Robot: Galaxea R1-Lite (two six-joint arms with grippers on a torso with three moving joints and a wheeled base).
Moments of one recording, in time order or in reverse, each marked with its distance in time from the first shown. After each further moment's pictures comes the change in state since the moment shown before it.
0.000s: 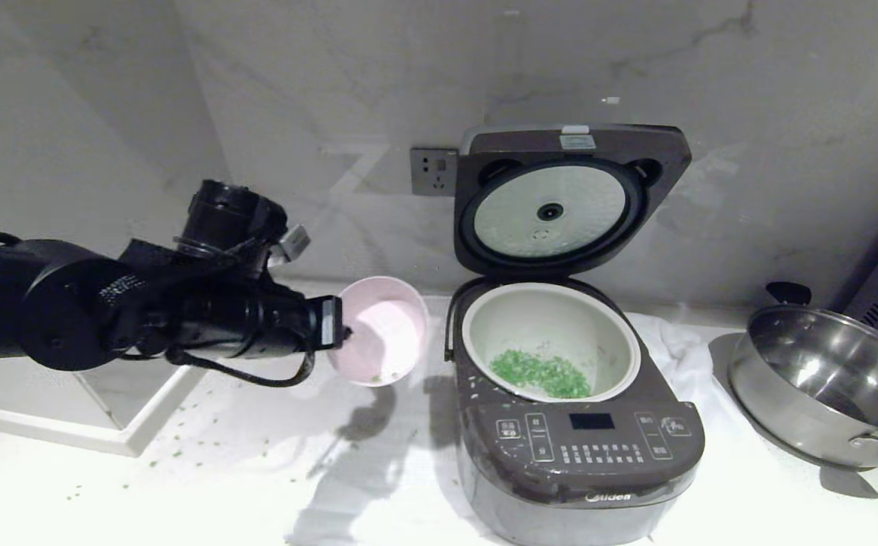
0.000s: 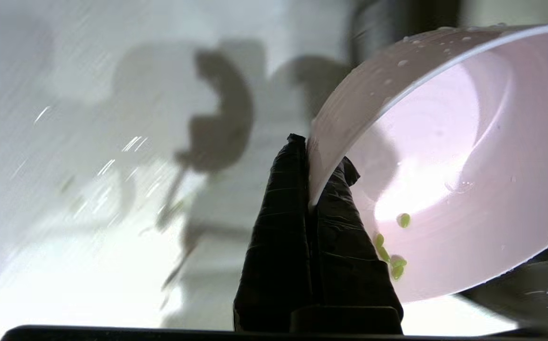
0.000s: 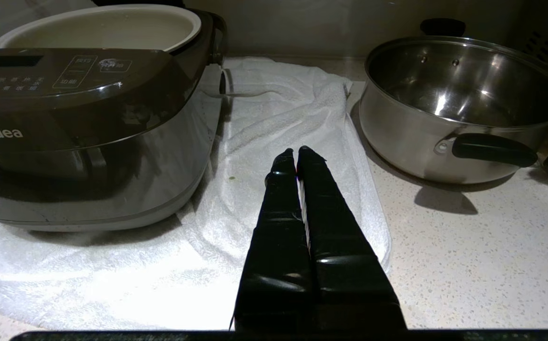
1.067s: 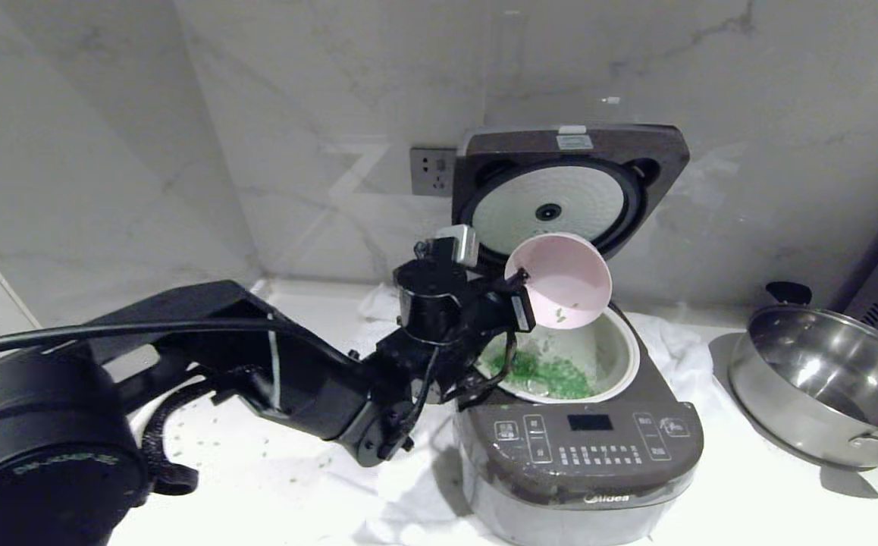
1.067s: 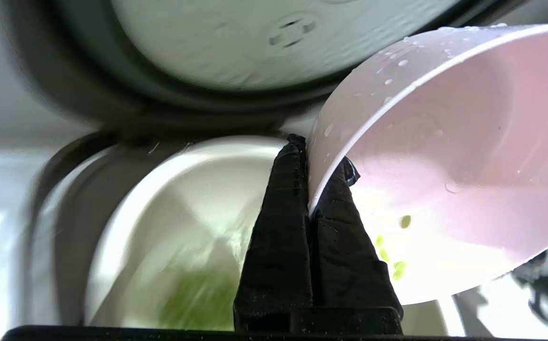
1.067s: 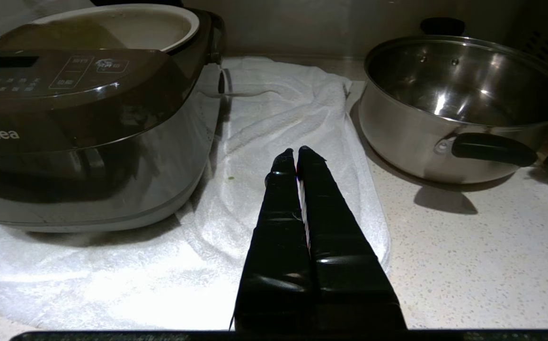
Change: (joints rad) left arm -0.345 0.534 -0.119 -1.180 0.174 -0.001; right arm 0.000 0.000 0.000 0.000 0.000 0.000
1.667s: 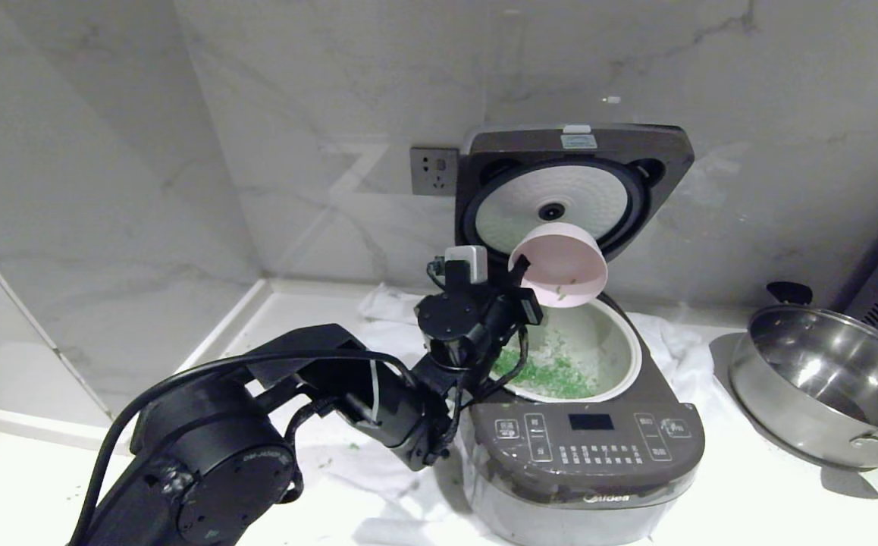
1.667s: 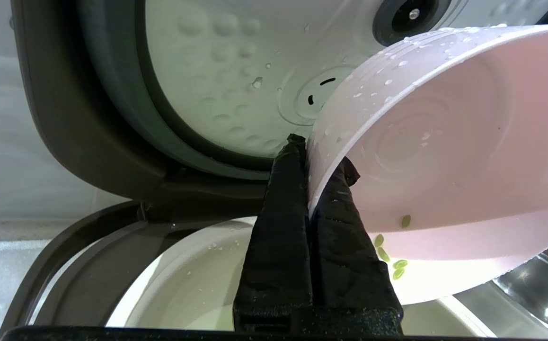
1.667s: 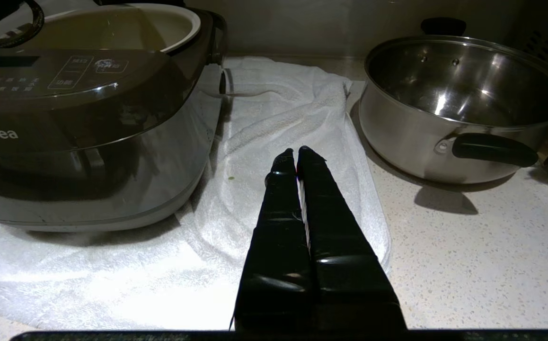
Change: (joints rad) left arm -0.010 0.279 -0.214 -0.343 0.114 0.114; right arm 0.000 0.000 0.000 0.000 0.000 0.000
